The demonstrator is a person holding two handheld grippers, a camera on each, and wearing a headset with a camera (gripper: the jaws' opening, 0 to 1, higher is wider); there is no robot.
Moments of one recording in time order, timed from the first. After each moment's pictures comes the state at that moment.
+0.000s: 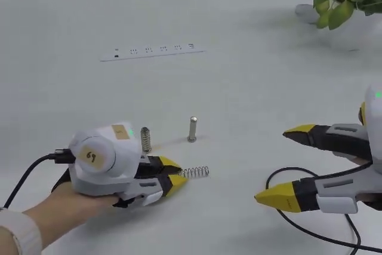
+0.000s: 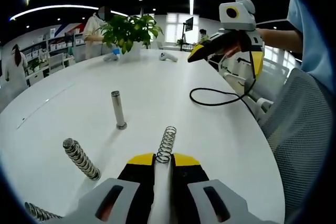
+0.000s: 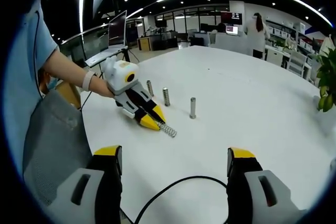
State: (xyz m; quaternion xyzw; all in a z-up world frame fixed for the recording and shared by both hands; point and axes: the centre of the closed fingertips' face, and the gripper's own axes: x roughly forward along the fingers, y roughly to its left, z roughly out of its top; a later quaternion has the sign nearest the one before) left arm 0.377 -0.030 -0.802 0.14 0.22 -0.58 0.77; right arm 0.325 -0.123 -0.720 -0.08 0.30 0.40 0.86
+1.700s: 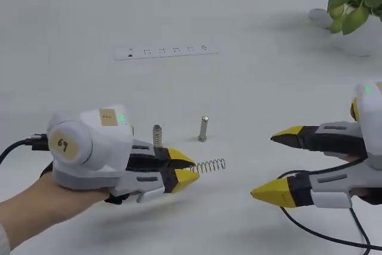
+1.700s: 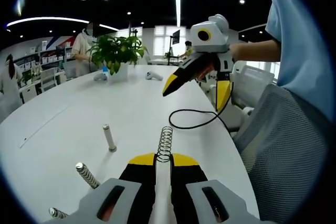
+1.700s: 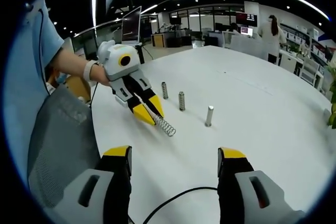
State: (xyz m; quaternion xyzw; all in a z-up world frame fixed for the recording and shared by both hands) left arm 0.343 -0.026 -0.741 0.11 0.17 -0.63 0.75; right arm 0.319 -0.092 -0.712 -0.10 0.30 0.45 0.84
